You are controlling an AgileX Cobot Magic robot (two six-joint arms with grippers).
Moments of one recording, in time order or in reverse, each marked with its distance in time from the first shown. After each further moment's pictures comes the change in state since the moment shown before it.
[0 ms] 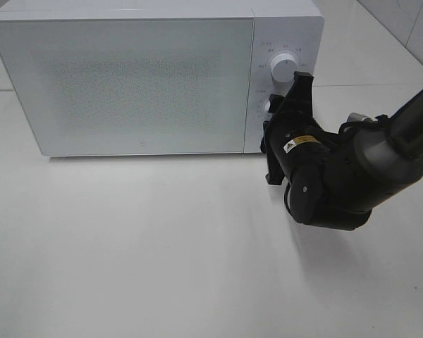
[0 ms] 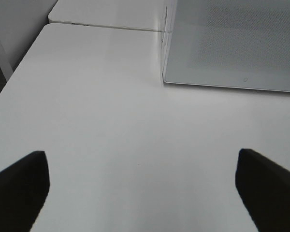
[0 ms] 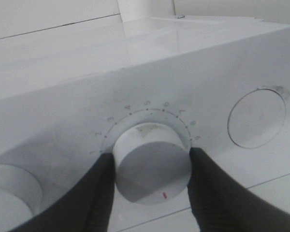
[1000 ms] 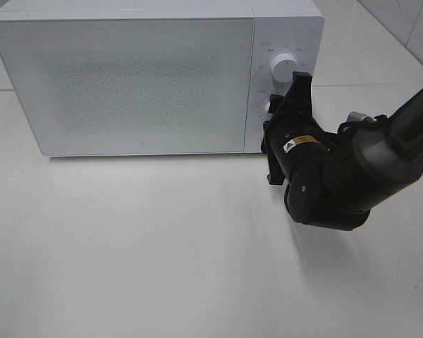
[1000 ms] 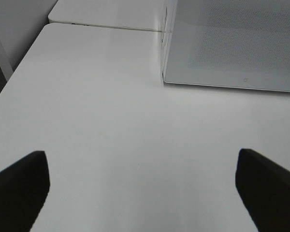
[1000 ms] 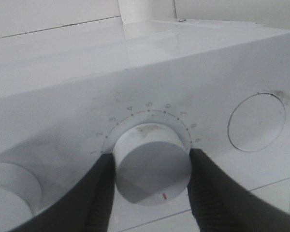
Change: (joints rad) left arm 0.000 0.000 0.000 0.000 0.000 0.000; right arm 0.003 0.000 0.000 0.024 0.000 -0.042
